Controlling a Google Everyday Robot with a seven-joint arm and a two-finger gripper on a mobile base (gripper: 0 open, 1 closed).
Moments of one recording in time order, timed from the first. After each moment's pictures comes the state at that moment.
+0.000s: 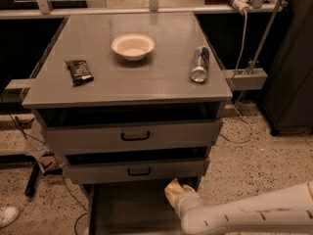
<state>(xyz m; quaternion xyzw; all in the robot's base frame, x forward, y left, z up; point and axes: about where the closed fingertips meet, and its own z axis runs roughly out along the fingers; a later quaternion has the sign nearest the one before) 0.488 -0.099 0.431 -0.07 0.91 0.03 0.40</state>
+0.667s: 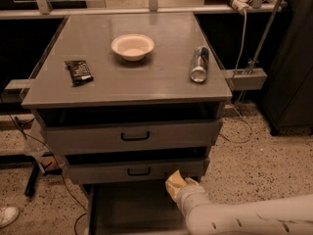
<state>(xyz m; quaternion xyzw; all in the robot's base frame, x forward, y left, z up) 0.477 -0.098 0.512 -0.08 0.90 0.04 0.42</state>
